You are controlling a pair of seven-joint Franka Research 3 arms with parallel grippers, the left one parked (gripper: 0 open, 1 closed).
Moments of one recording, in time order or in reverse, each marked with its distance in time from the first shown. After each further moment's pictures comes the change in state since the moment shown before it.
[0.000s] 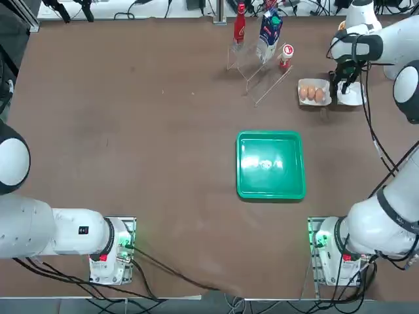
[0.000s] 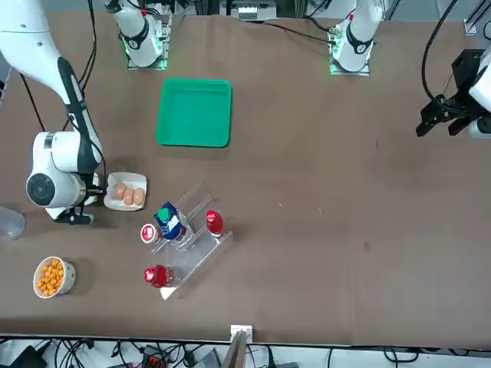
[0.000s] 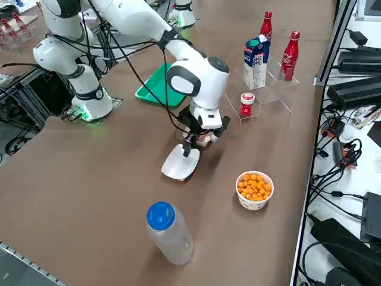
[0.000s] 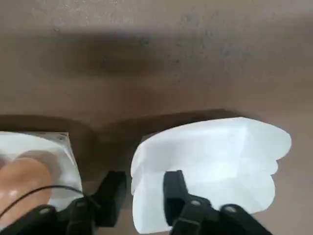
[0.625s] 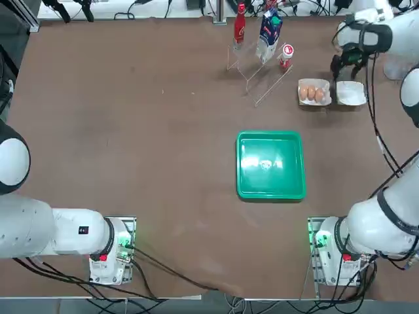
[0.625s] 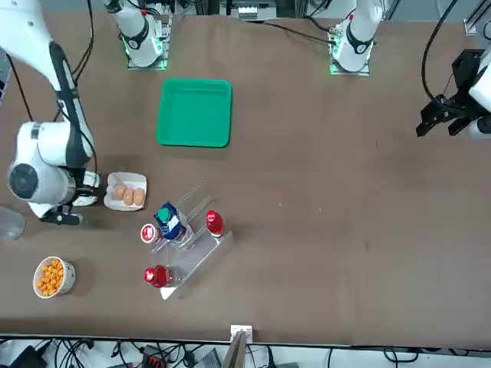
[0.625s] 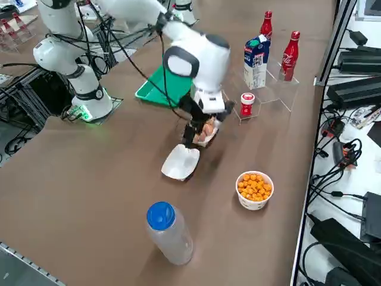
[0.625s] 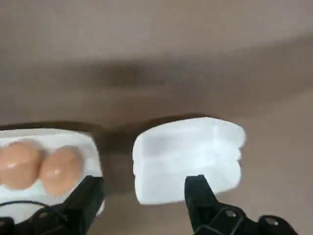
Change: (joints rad) arm 0.000 -0.139 0.006 0.031 0.087 -0.064 0.000
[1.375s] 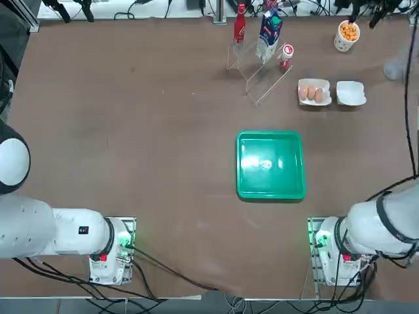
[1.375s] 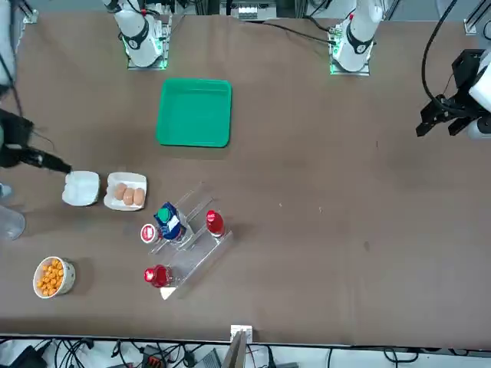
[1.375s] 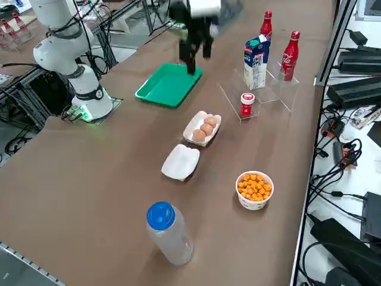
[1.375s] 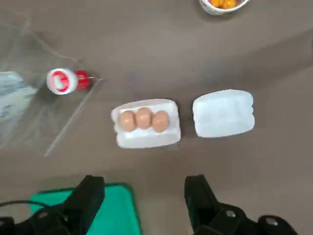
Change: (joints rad) arm 0.008 -0.185 0.010 0.410 0.291 -0.529 -0.017
